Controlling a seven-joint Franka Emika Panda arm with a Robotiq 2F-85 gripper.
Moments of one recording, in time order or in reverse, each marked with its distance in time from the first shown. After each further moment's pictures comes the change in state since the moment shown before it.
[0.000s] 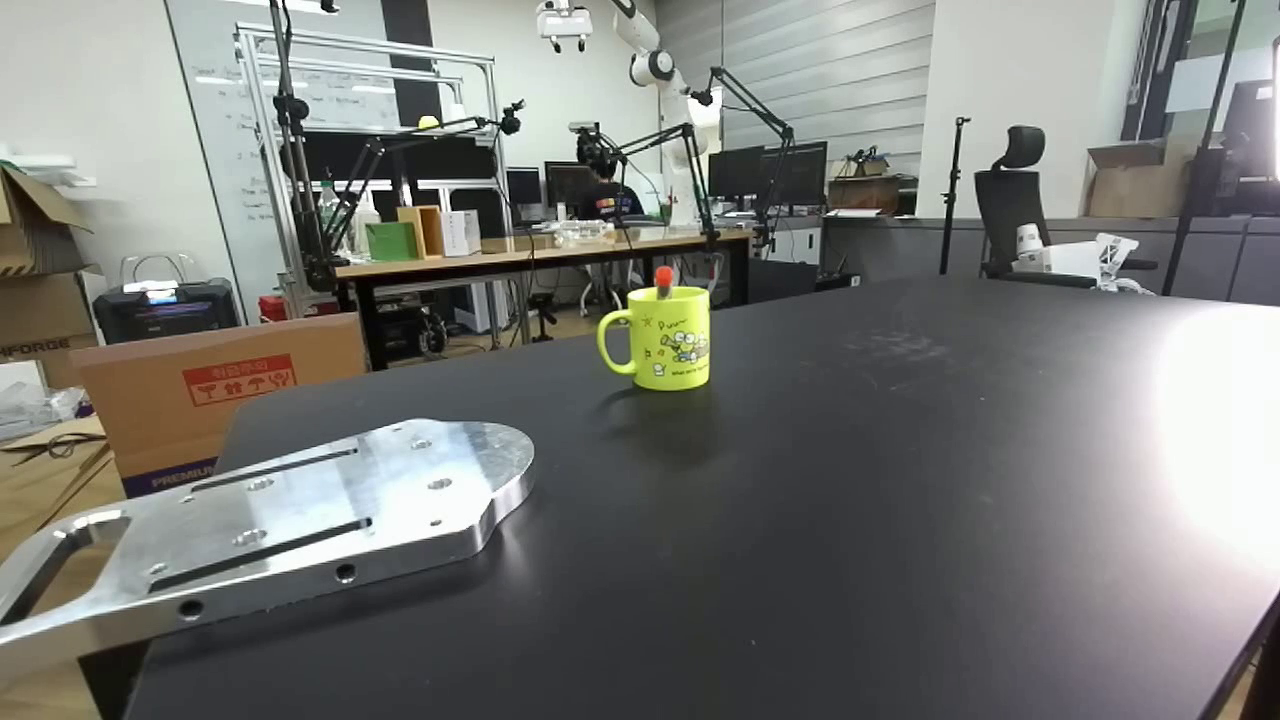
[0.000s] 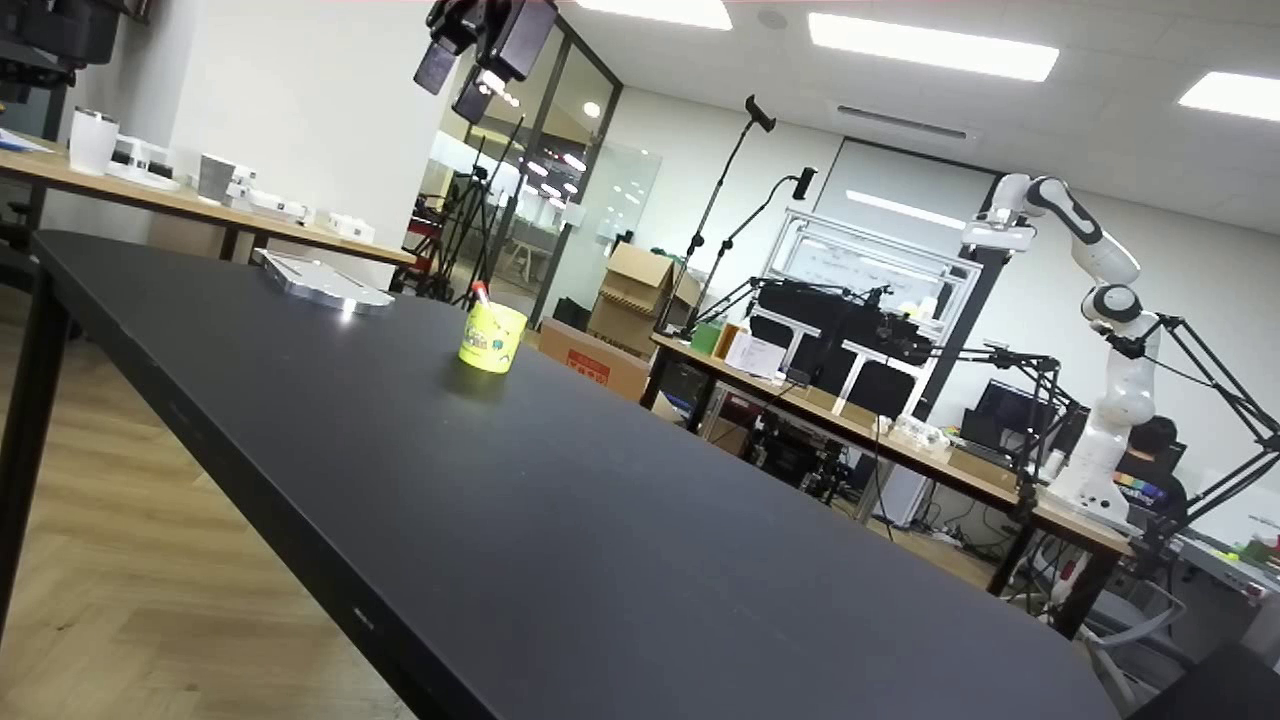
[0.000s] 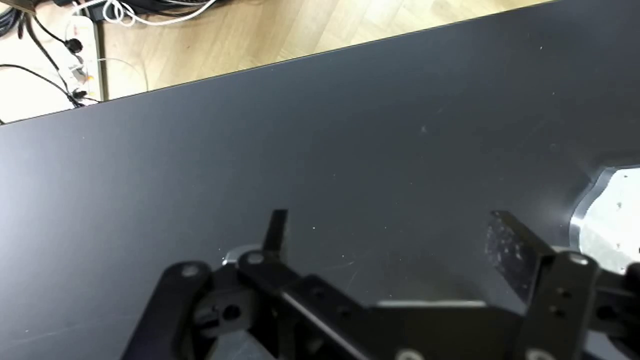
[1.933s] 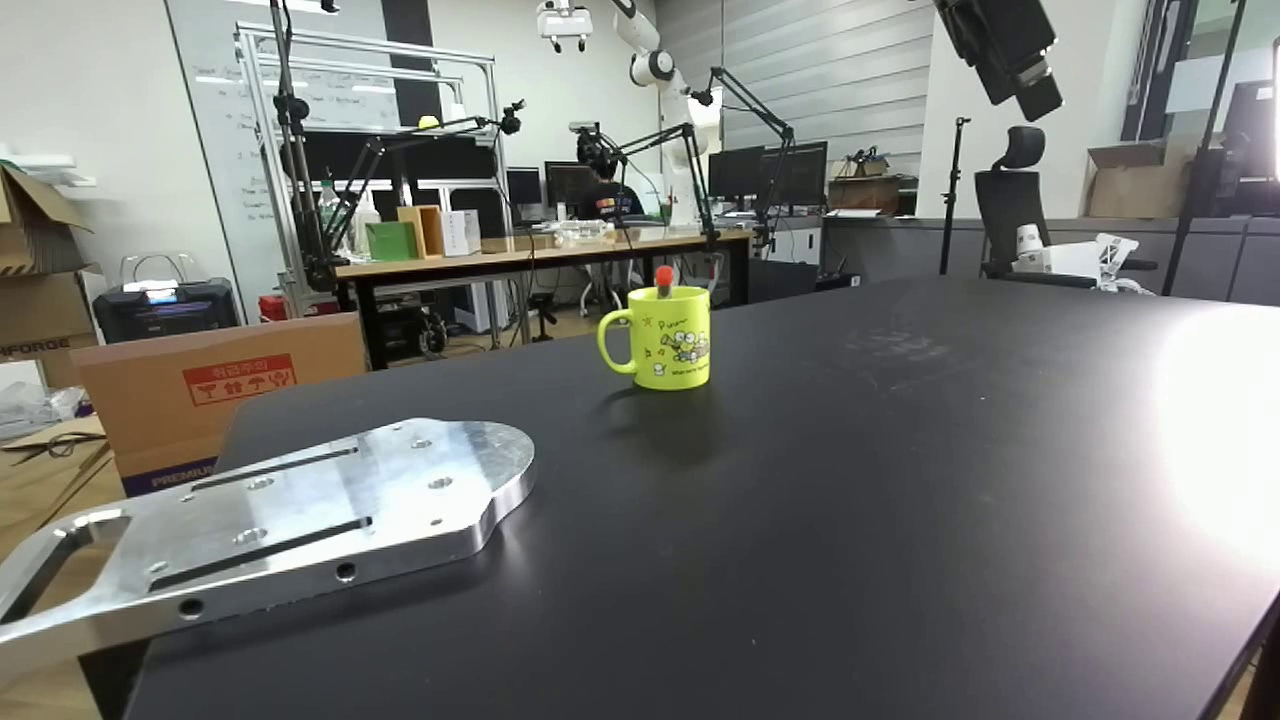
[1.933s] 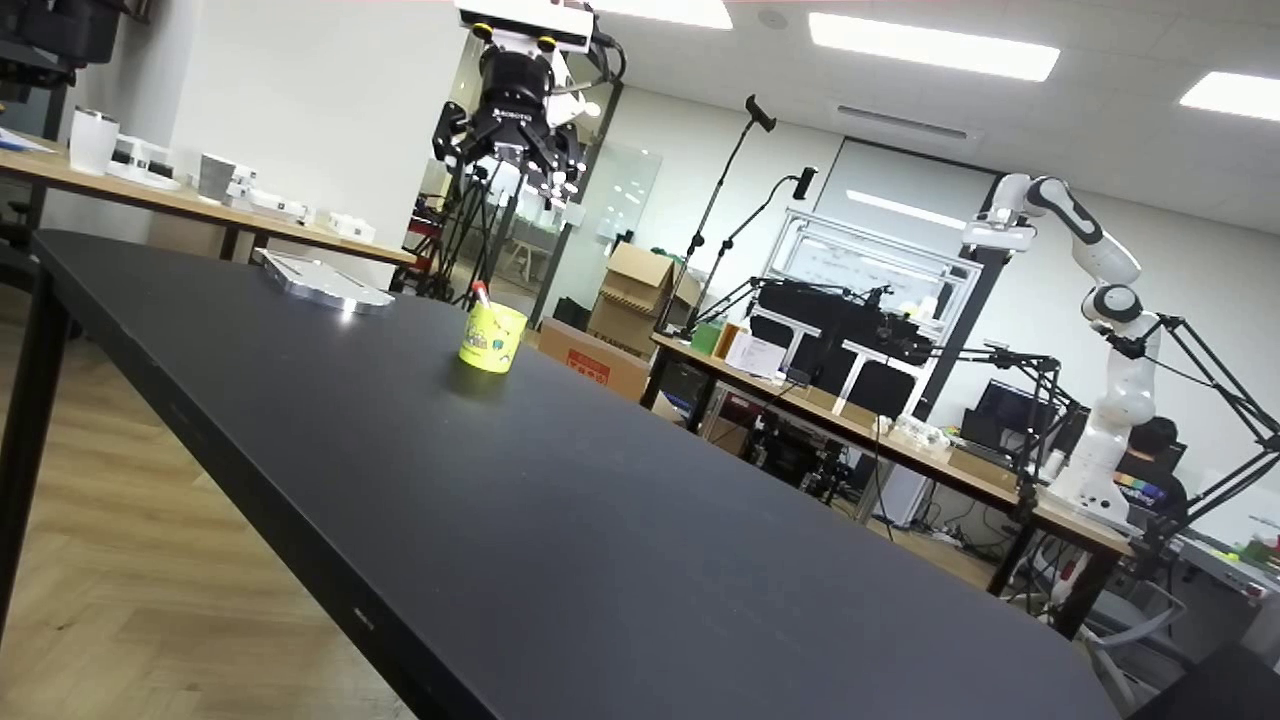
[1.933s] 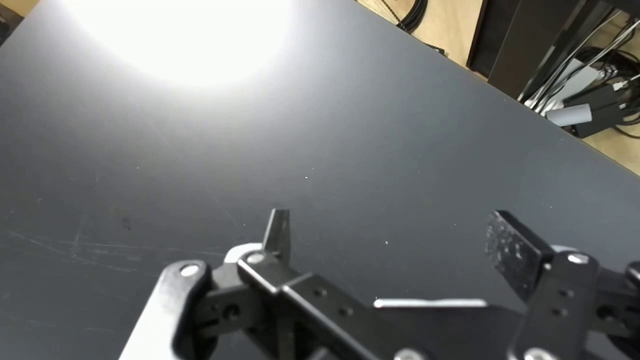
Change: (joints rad) arm 0.189 0.676 0.157 0.671 -0.710 -0.396 -0.255
